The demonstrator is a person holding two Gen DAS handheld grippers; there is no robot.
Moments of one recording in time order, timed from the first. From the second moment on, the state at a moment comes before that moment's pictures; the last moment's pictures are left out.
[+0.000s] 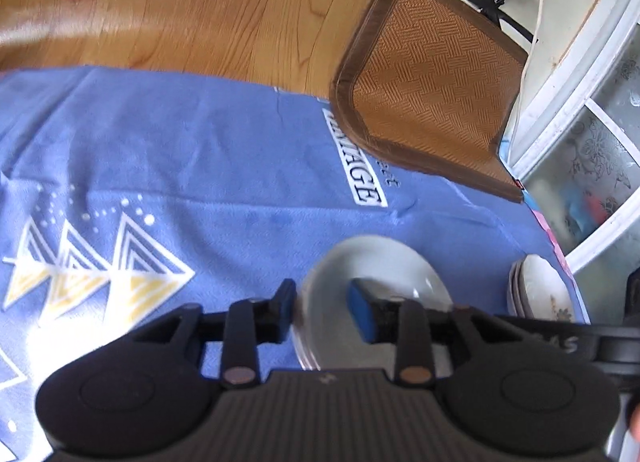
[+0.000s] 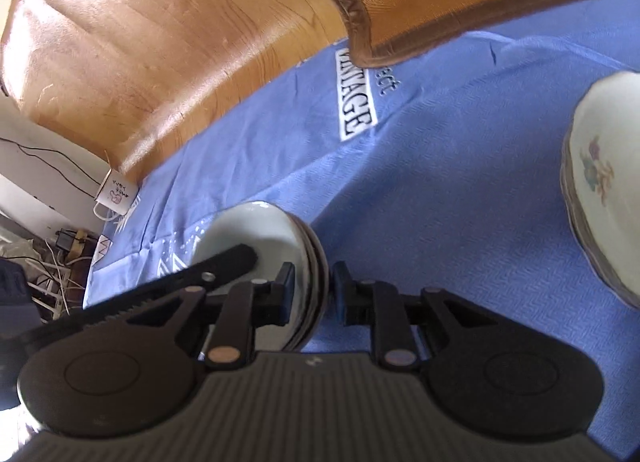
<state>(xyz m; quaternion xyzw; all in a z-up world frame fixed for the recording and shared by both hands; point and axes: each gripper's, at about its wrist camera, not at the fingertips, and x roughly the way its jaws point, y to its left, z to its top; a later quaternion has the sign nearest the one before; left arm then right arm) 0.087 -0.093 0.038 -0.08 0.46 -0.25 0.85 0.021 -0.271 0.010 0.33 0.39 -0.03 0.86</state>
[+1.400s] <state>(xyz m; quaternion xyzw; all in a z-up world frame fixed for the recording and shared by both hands) 0.060 -0.294 0.042 -0.07 0.51 -0.38 0.77 -0.102 -0.418 0.040 0.36 0.30 -0.18 0.87</state>
